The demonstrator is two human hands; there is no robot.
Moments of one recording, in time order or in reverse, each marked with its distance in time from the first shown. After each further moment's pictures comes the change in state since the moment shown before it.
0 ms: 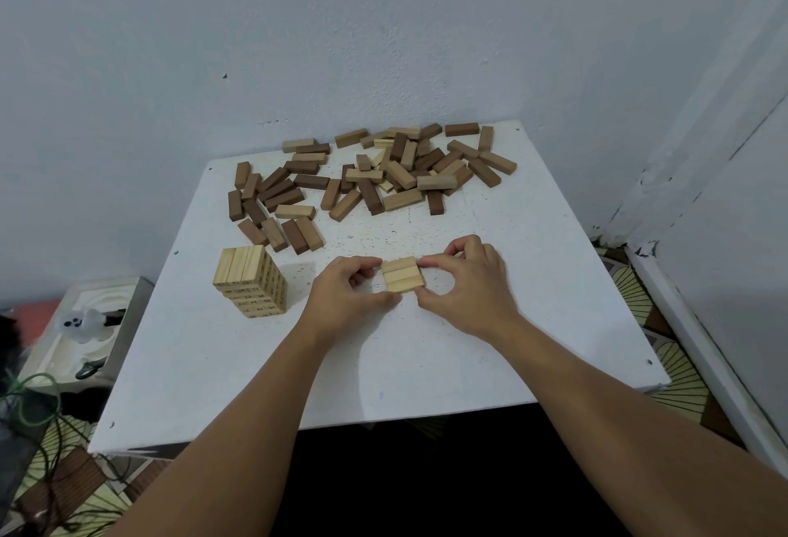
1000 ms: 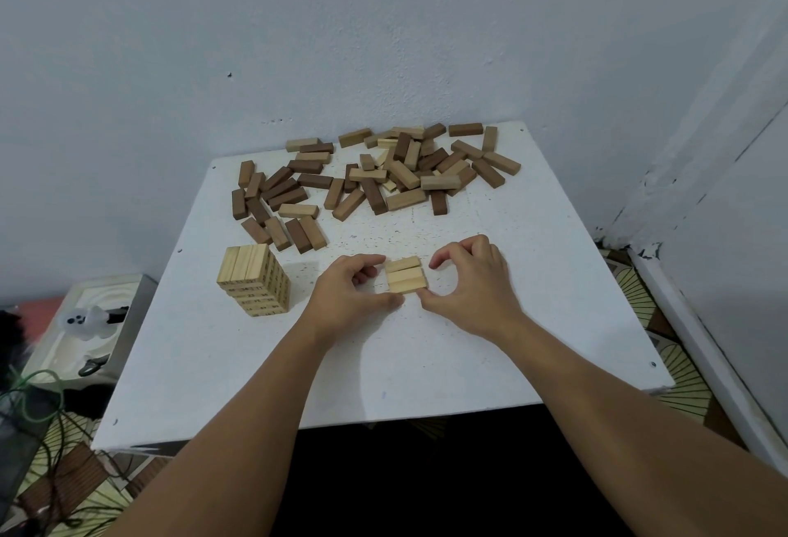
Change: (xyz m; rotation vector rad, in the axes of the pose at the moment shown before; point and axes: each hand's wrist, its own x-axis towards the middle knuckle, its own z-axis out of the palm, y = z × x) left_hand 0.000 0.002 -0.002 -0.031 -0.036 -0.010; right_hand 0.001 0.001 0.000 0.049 -0.017 0.028
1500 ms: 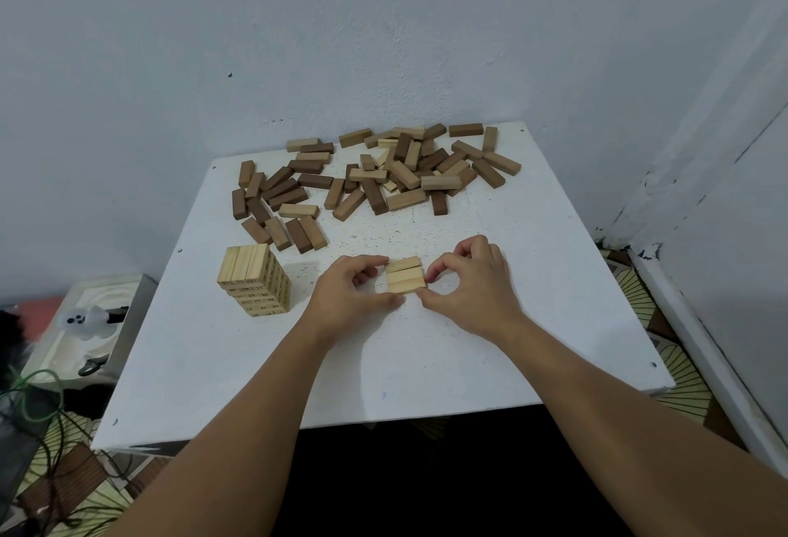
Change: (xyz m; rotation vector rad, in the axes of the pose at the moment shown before) left_hand 0.000 0.000 0.000 0.011 0.001 0.014; right_hand -0.001 -0.003 -0.002 0.008 0.001 -0.005
